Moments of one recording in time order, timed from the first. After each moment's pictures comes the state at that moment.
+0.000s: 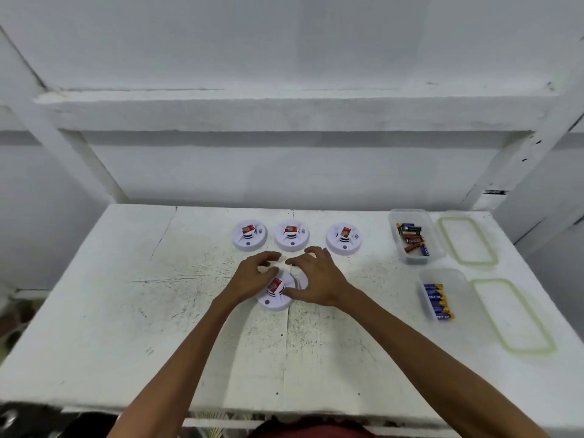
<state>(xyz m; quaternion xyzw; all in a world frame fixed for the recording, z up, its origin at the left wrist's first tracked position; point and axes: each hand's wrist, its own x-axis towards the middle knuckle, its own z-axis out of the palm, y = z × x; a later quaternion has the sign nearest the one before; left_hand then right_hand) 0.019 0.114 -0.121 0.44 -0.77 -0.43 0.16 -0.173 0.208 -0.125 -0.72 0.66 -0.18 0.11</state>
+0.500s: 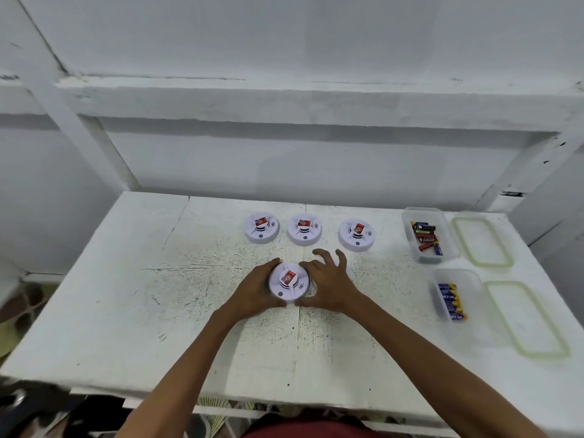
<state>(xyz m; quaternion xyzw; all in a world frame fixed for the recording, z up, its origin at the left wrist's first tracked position) 0.063 0.131 -0.164 0.38 -0.79 -0.46 0.15 -0.160 0.213 -0.156 -0.75 0.65 -0.12 0.02</state>
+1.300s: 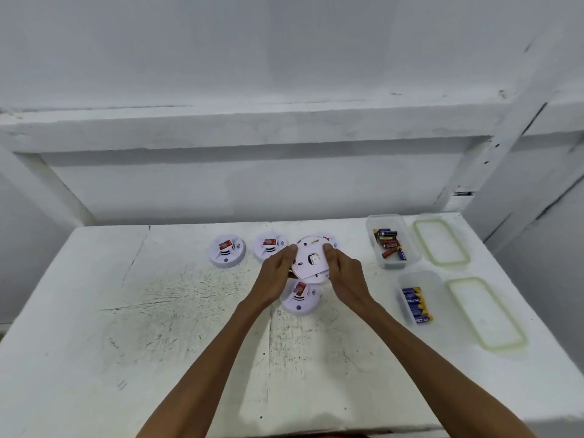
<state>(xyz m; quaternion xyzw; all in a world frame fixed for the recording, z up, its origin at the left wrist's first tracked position) -0.071 0.143 -0.100 0.36 -0.67 -0.59 0.26 -0.221 0.241 -0.094 -0.41 0.76 -0.46 0.20</state>
